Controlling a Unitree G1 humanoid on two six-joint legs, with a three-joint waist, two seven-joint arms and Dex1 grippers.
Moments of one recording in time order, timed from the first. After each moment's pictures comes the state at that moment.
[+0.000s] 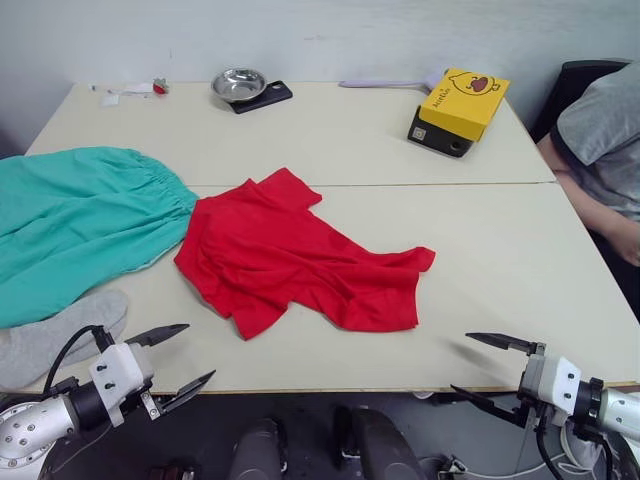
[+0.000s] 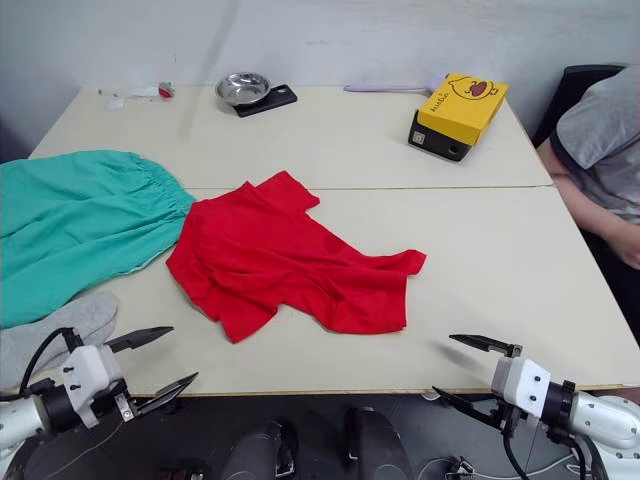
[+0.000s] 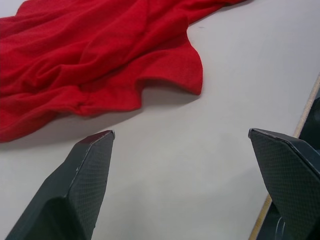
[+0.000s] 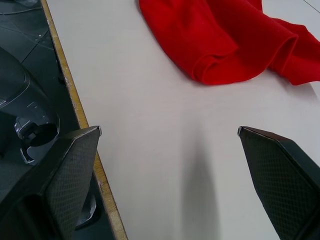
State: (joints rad) left arm 0.51 0.67 0.39 -0.32 -0.34 -0.13 -0.89; right arm 0.37 -0.74 -0.26 -0.07 0.33 -0.42 1.13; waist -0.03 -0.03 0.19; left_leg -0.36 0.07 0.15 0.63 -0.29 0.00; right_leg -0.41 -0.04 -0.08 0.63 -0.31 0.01
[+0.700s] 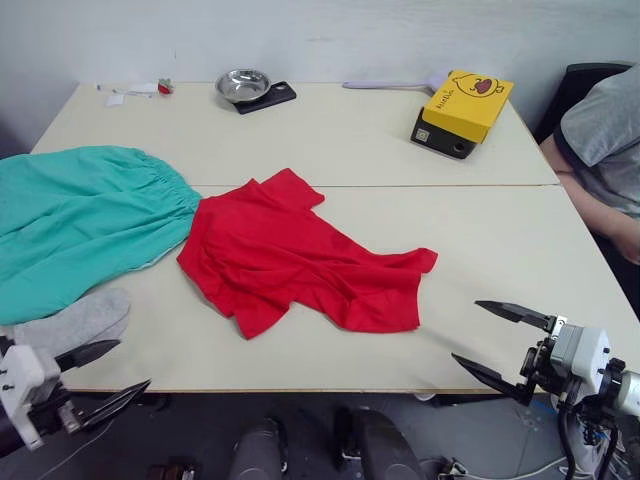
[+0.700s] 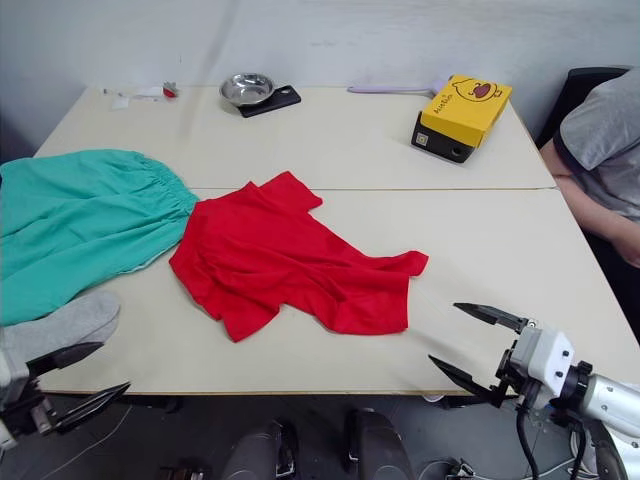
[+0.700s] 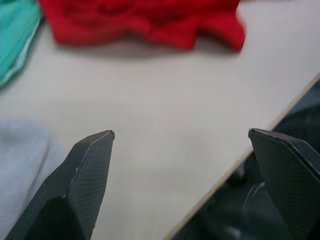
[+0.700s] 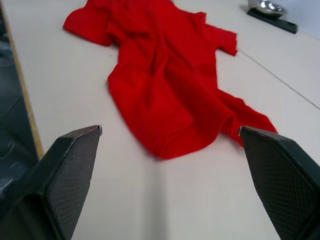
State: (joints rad) left arm 0.59 0.76 0.66 -0.07 -0.50 -0.05 -1.11; right arm 0.40 -0.74 -0.35 -0.27 0.50 -0.26 1.11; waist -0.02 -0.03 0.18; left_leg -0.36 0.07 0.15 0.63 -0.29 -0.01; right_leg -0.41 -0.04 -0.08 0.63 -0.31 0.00
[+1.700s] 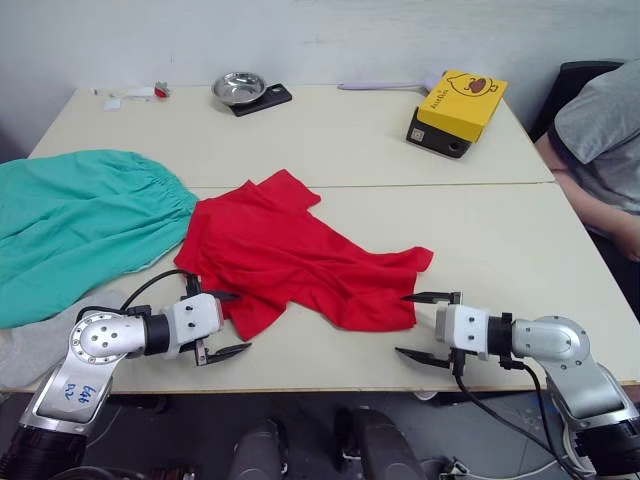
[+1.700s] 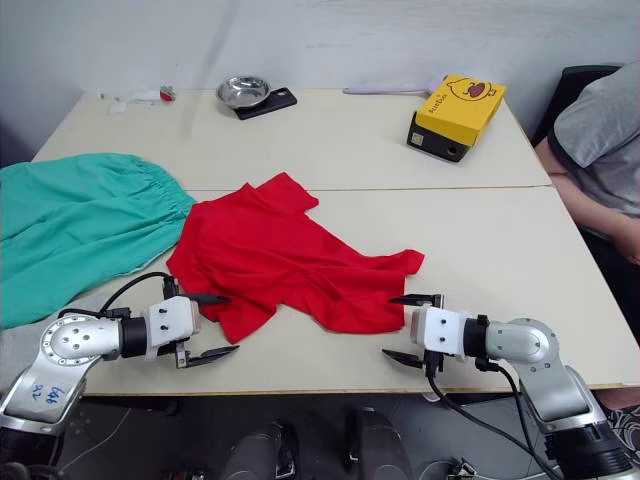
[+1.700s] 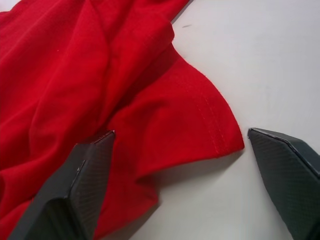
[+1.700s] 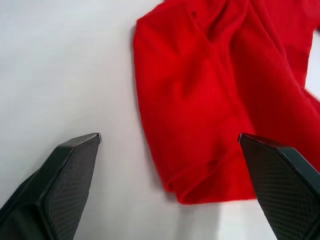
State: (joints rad) left arm -0.01 0.81 0.02 -0.20 -0.10 0.06 -0.96; right arm -0.06 -0.73 0.06 -0.20 0.17 0.01 1.05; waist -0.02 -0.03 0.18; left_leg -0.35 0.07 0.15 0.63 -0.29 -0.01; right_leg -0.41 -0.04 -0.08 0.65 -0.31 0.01
